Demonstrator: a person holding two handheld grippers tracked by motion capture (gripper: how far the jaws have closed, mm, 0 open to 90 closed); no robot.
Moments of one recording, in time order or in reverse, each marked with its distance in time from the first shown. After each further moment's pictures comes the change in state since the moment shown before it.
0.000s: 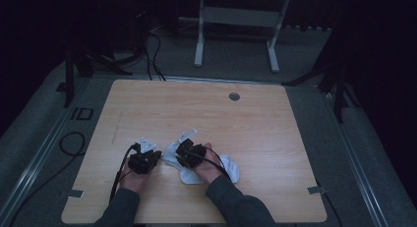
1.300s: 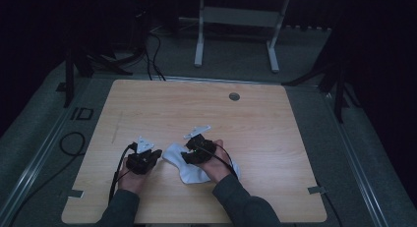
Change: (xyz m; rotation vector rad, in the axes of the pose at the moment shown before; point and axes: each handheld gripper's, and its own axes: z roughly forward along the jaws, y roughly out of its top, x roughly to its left) left arm -0.007 0.009 -0.022 -0.091 -0.060 0.027; right arm -0.021 -0.009 -0.026 -0.073 -0.055 0.094
